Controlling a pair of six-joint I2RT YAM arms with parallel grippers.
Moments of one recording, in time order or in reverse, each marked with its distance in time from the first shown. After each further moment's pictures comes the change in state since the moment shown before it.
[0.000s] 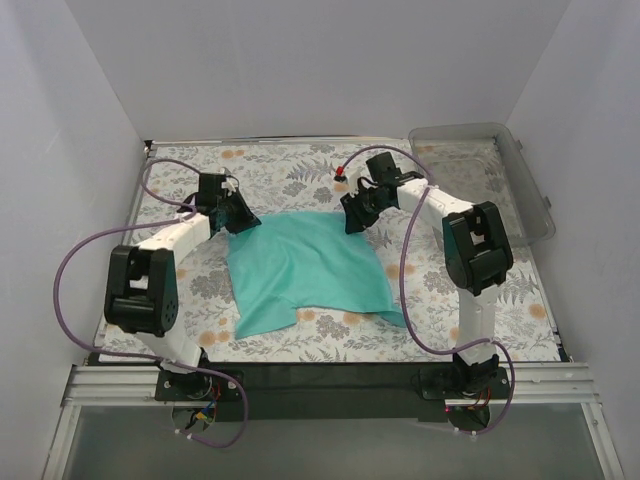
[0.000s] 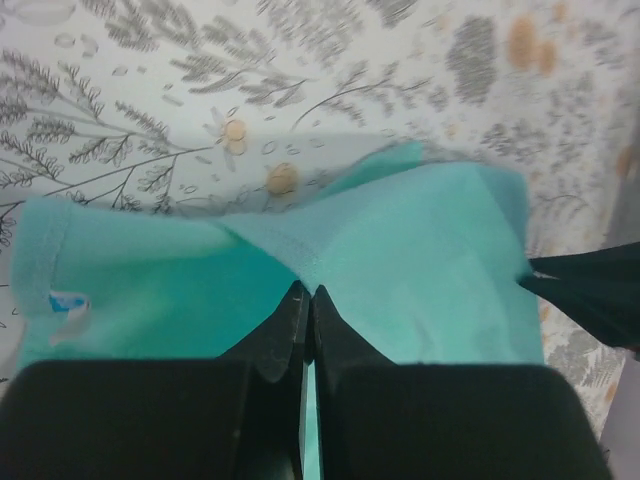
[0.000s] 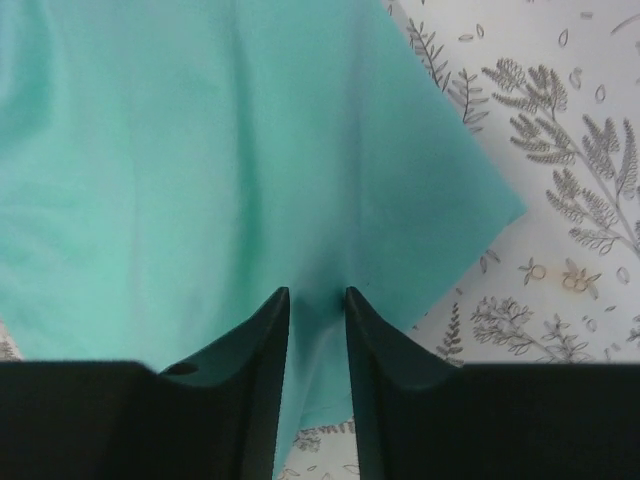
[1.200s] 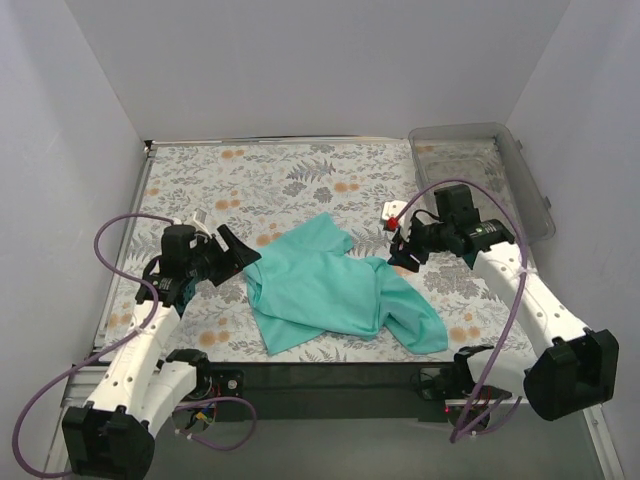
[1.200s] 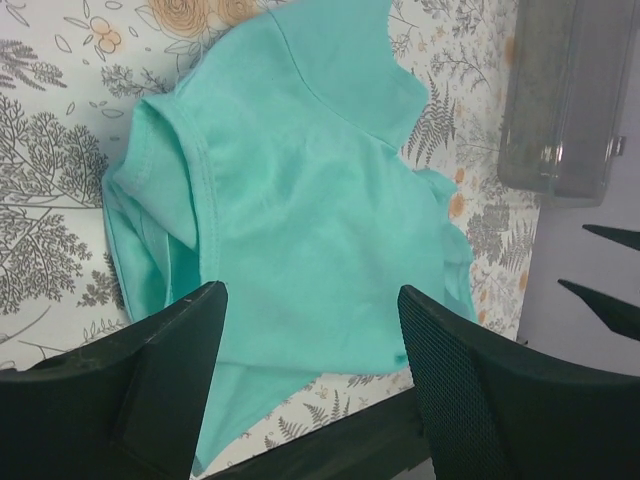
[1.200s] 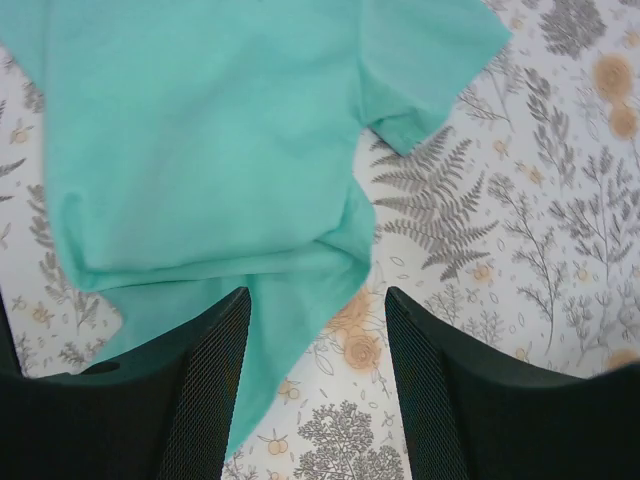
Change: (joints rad) left arm 0.005 -0.862 -0.416 -0.275 0.116 -0.131; right arm -0.042 -0.877 -0.534 -0.203 -0.106 -0.537
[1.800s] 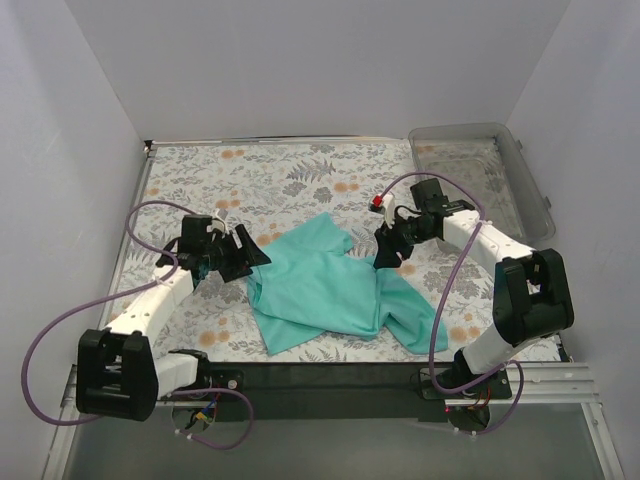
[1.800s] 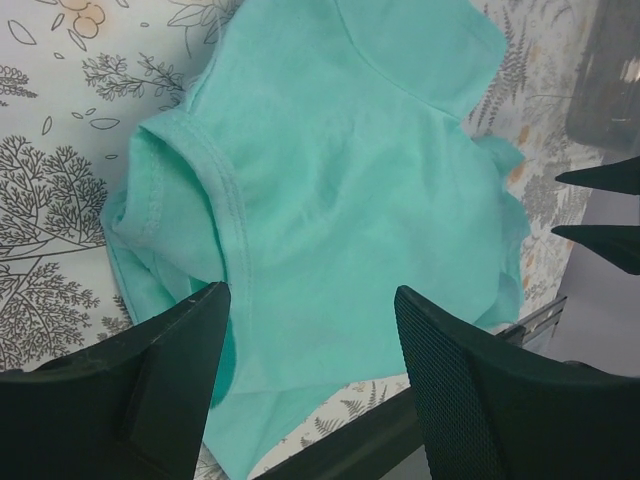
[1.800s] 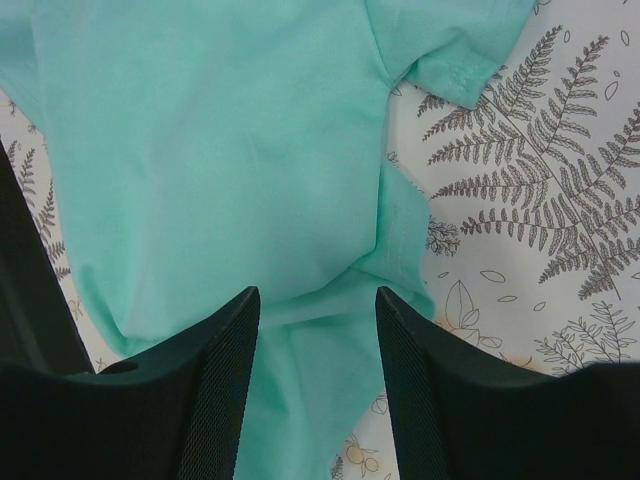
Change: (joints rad) left arm 0.000 0.323 0.037 0.111 0.094 0.118; right arm -0.082 0.423 0.075 0.102 -0.100 0.301
